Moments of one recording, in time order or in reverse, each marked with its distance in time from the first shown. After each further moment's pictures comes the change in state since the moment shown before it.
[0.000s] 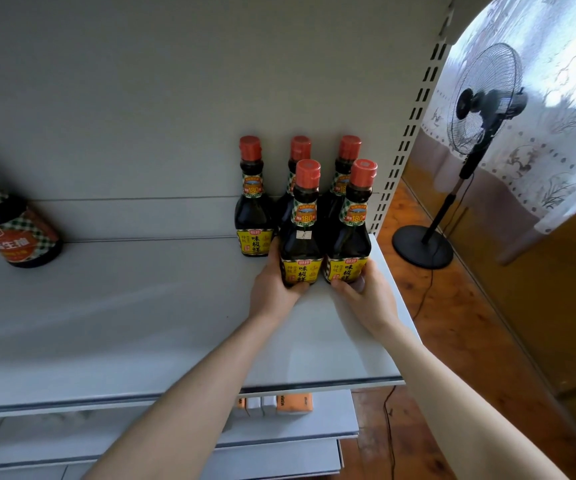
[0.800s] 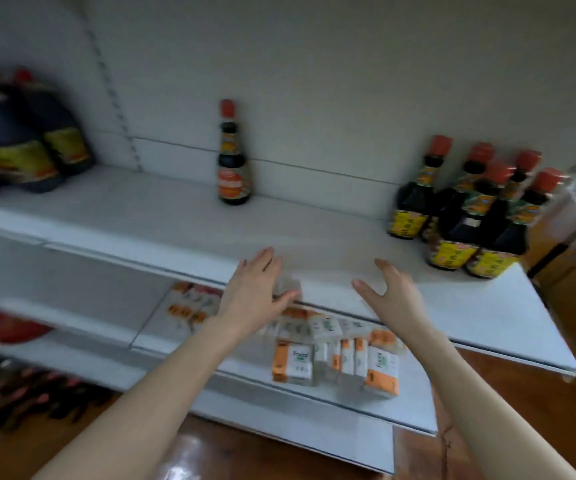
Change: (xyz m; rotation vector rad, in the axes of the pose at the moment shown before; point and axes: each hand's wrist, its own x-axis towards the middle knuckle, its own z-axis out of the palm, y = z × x) left_hand -0.158 -0.089 -0.254 0.679 -0.028 0.047; right_hand -0.133 -0.160 0.105 -0.383 -0.280 -0.215
